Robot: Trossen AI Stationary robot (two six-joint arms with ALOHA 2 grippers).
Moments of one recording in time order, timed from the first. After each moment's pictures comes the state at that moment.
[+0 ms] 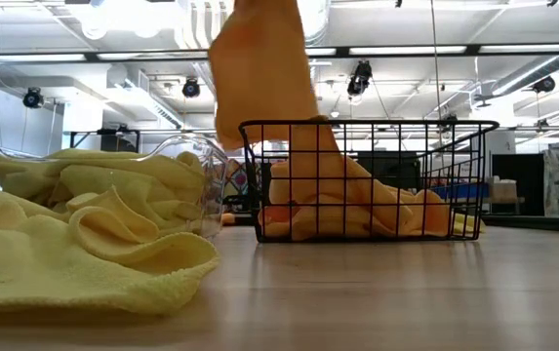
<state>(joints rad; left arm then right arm) 0.11 1.15 1.30 -0.30 0.12 0.02 0.05 1.48 1.41 -0.21 0.20 -0.20</state>
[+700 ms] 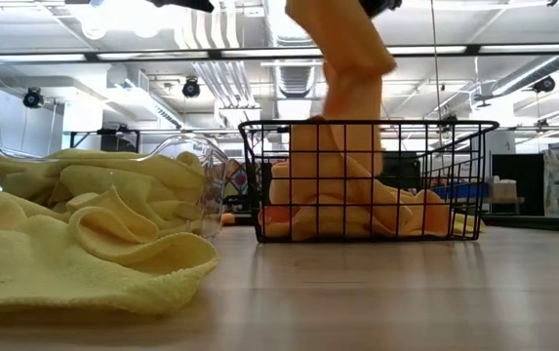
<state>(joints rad) 0.12 1.14 1.36 -0.73 -0.22 0.06 0.06 1.48 1.60 -1.03 0.43 0.06</state>
